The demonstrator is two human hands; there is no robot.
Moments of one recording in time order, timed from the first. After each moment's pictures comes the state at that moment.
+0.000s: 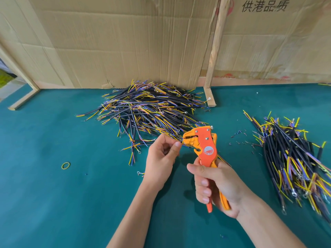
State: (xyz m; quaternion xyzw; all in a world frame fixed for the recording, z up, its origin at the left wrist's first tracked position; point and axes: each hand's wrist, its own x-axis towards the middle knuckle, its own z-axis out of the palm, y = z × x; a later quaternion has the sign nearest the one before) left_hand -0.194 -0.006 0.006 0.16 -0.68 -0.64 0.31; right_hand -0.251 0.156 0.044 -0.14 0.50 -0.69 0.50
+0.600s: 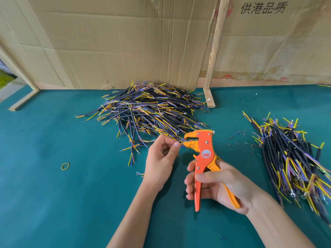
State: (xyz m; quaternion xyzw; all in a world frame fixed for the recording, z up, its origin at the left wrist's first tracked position) left_hand -0.194 -0.007 0.004 0.16 -0.68 -0.64 0.31; right_hand -0.267 0.169 0.043 -0.18 0.47 -0.66 0.56
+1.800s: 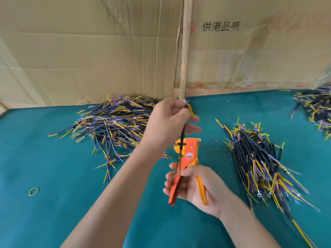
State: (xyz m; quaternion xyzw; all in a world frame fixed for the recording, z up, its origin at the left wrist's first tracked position) left_hand -0.263 0.034 0.143 0.10 -0.70 -0.68 0.19; right_hand -0.274 0.168 0.041 -0.03 0.39 -0.75 0.54
